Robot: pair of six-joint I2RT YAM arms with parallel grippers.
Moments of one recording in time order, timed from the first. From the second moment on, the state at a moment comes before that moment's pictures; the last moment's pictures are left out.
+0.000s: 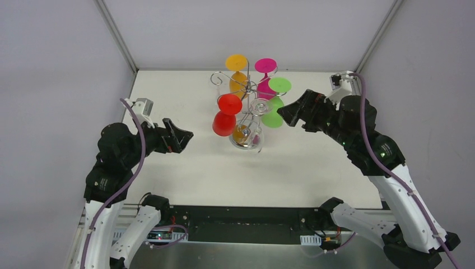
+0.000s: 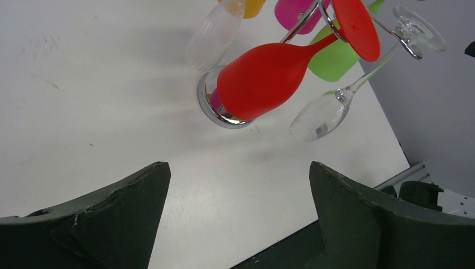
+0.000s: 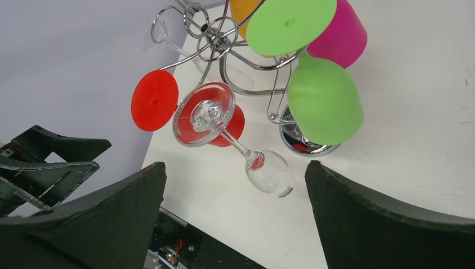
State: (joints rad) left arm -0.21 0.59 1.05 -0.73 0.28 -0.37; right arm 0.62 0.93 1.37 -0.73 0.03 0.64
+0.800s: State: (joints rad) left arm -0.34 0.93 1.38 -0.95 0.28 -0.38; right arm 0.59 1.00 1.27 -0.62 -0.05 1.00
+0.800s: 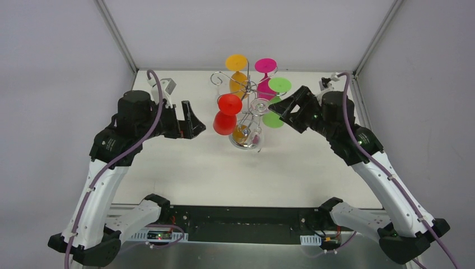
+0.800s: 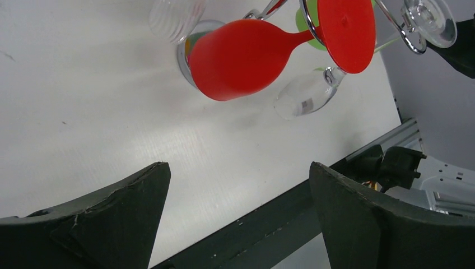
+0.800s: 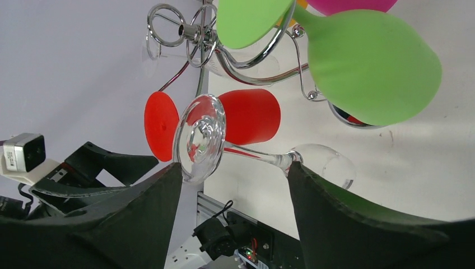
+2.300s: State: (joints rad) left arm -0.53 0.88 1.26 -0.85 -0.09 -0.48; right arm 0.57 1.07 1.23 -0.43 -0.15 1.21
